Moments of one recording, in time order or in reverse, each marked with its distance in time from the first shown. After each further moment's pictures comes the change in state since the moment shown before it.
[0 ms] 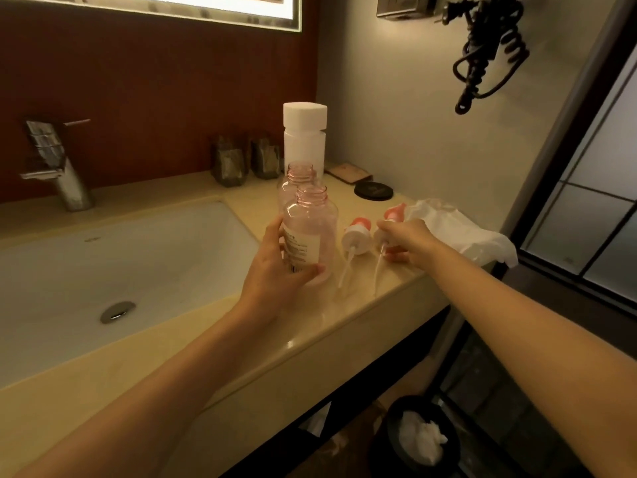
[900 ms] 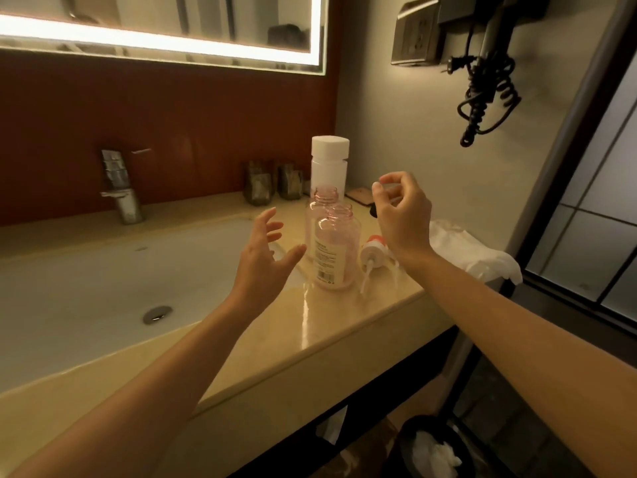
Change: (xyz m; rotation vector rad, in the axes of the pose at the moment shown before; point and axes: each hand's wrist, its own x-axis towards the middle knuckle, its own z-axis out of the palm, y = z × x) left_hand -0.019 0.036 -0.056 0.084 0.175 0.076; right_hand -0.098 -0.056 0.034 -0.095 0.373 -0.844
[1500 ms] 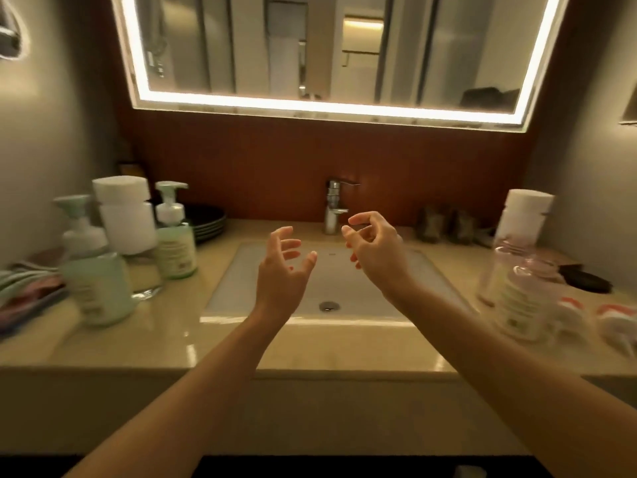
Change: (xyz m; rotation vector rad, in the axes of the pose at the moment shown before) left_hand -0.104 -0.005 -0.207 0.199 0.605 -0.092; right_hand -0.146 -0.184 0.122 0.403 -0.692 -0.141
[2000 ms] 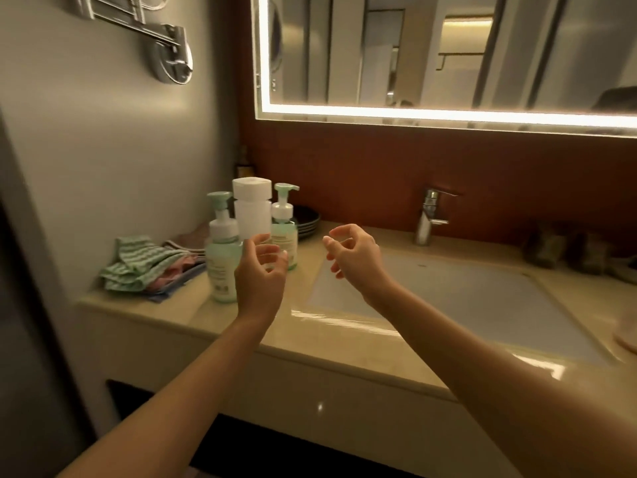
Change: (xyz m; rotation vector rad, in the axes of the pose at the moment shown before) left_hand -0.001 -0.046 -0.148 0.117 0.385 -0.102; right_hand -0.017 -0.066 0.139 0.226 -0.346 0.031
